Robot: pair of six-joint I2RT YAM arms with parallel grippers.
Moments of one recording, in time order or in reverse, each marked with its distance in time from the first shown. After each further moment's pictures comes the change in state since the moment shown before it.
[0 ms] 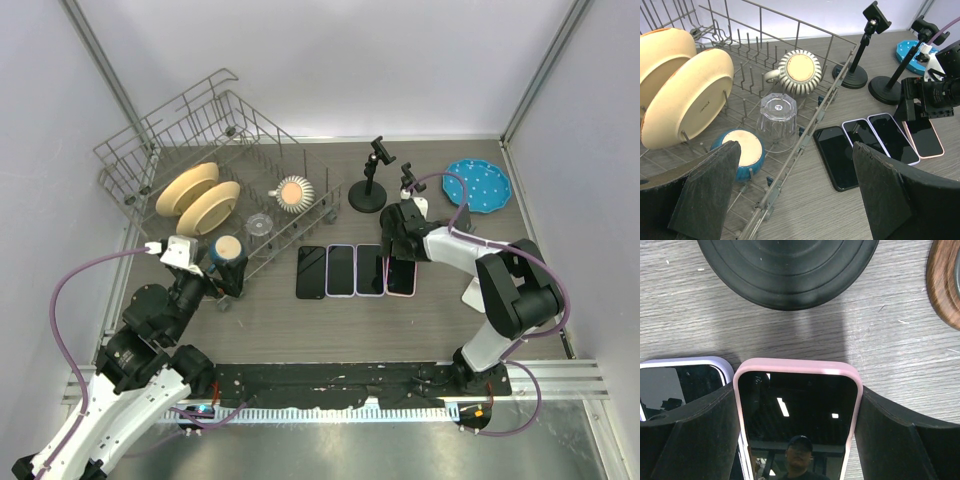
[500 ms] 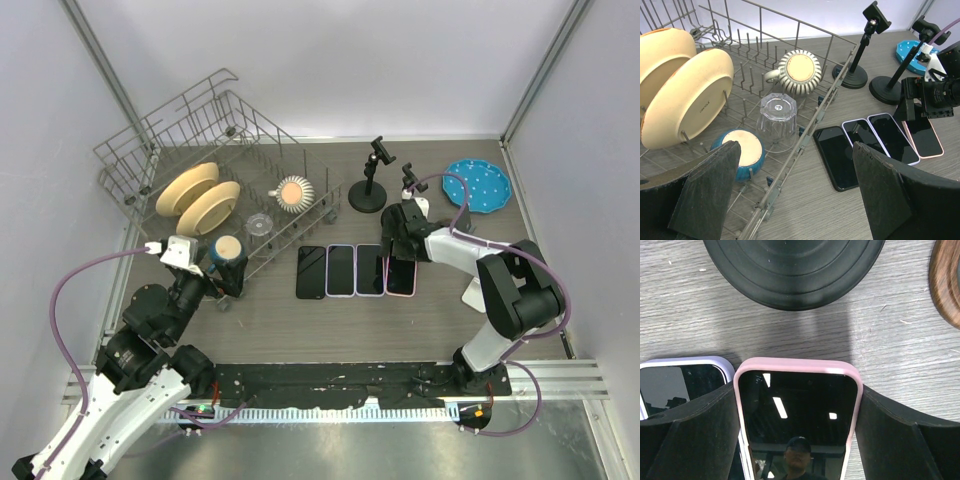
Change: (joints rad) left arm 0.000 0.000 0.000 0.000 0.000 0.000; right arm -0.008 -0.007 -0.013 0.022 -0.021 -0.001
